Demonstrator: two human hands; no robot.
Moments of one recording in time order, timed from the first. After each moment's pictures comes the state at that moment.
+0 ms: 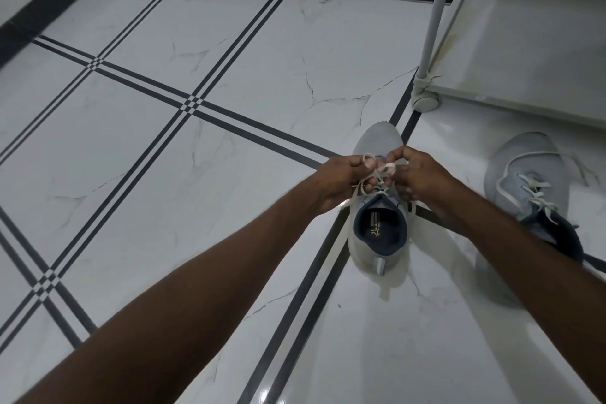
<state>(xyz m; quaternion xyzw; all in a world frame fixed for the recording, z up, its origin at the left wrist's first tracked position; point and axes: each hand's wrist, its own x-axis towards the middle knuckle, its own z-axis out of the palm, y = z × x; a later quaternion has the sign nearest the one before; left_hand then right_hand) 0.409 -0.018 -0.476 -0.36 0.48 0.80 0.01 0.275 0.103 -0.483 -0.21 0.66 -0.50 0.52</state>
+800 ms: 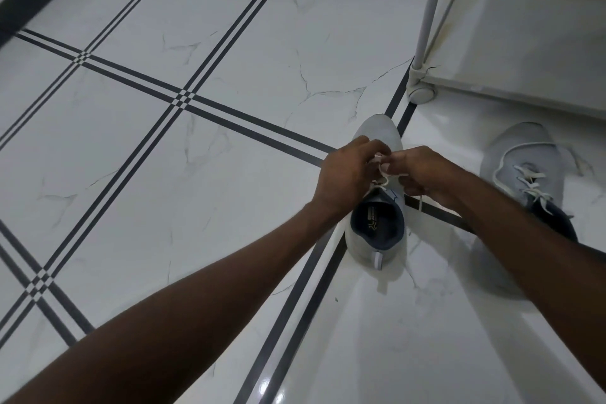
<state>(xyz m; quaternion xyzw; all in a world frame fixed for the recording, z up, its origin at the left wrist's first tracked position) 0.403 0.011 -0.470 -0.24 0.93 0.24 -0.16 0.265 0.102 -0.480 -0.20 0.70 -0.42 0.54</state>
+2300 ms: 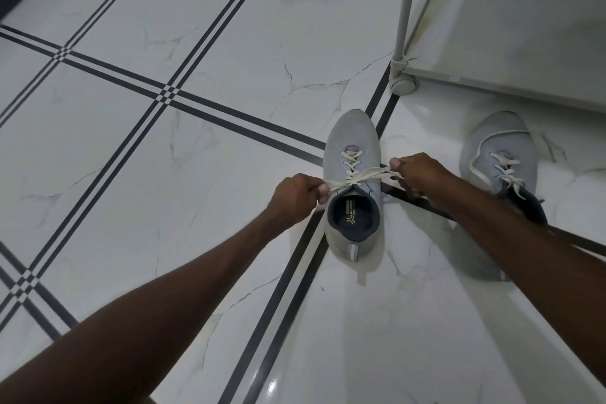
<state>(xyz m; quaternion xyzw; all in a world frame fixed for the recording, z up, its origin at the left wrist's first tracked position) 0.464 0.004 -0.484 -0.38 0.85 0.35 0.08 0.258 0.128 -0.507 -0.15 0.81 -0.34 0.46</state>
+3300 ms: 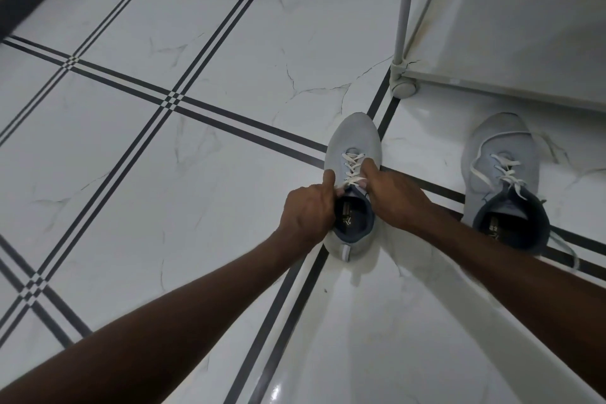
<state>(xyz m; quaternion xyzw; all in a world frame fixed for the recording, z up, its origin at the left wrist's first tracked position) 0.462 0.036 -0.493 -0.28 0.96 0.07 0.03 0.310 0.130 -0.511 -0.57 0.78 -0.19 0.16</state>
